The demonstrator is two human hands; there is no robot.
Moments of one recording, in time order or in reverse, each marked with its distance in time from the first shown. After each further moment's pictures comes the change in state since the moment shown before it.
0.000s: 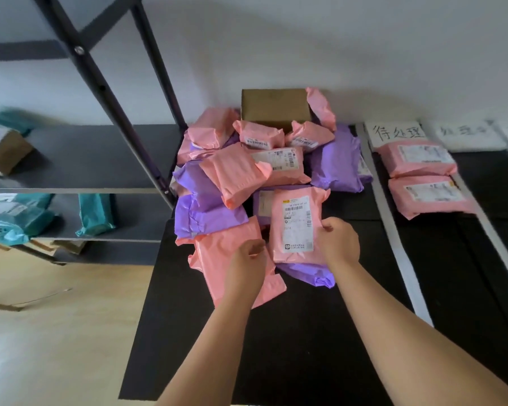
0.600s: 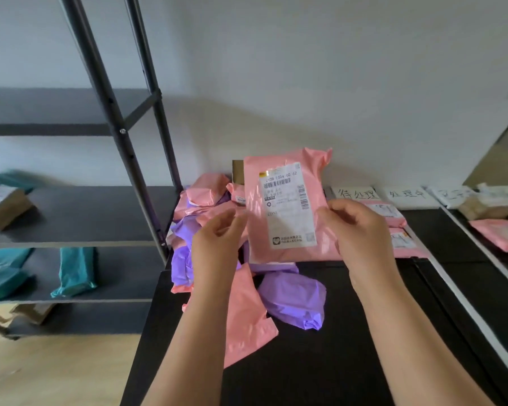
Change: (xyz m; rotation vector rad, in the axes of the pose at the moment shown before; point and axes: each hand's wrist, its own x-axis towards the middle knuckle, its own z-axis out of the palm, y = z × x) left_hand -0.058 0.112 -0.093 -0.425 0.248 0.416; right_hand -0.114 -0.099 -0.151 0.628 0.174 -0.432
